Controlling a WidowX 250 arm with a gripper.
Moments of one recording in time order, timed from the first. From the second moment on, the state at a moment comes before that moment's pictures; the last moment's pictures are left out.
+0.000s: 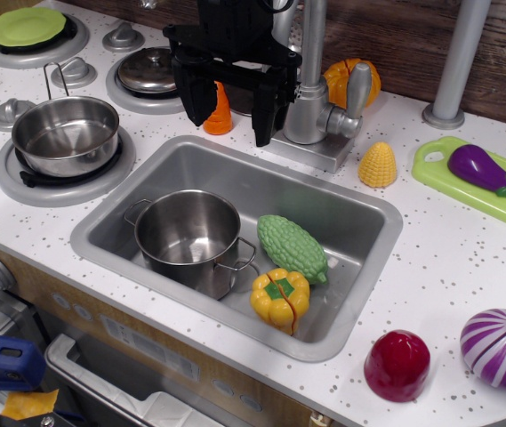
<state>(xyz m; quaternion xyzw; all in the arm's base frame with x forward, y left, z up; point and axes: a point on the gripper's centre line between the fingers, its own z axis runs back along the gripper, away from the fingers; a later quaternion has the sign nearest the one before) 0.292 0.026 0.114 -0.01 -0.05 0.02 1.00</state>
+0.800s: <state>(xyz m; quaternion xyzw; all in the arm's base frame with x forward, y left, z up) 0.318 0.021 0.101 0.01 -0.14 0.03 0.99</state>
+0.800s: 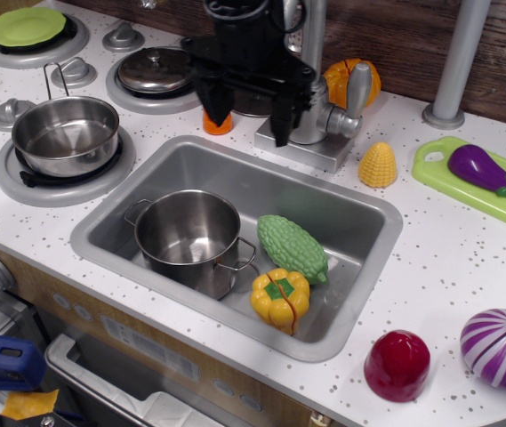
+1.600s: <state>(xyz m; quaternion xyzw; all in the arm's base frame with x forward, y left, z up) 0.346 0.024 0.125 0.01 -0.21 0.05 0.98</state>
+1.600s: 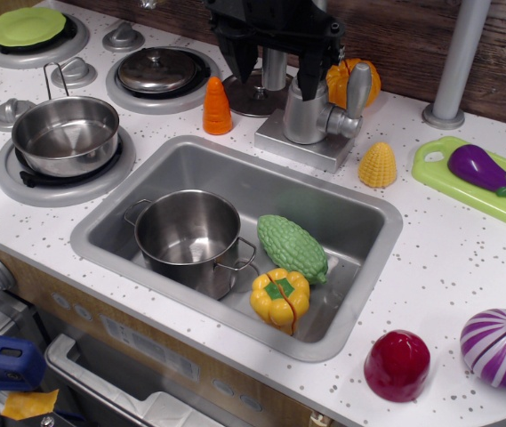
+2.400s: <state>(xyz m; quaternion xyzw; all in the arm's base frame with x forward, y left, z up) 0.353 0.046 0.119 0.00 -0.22 0.03 0.98</state>
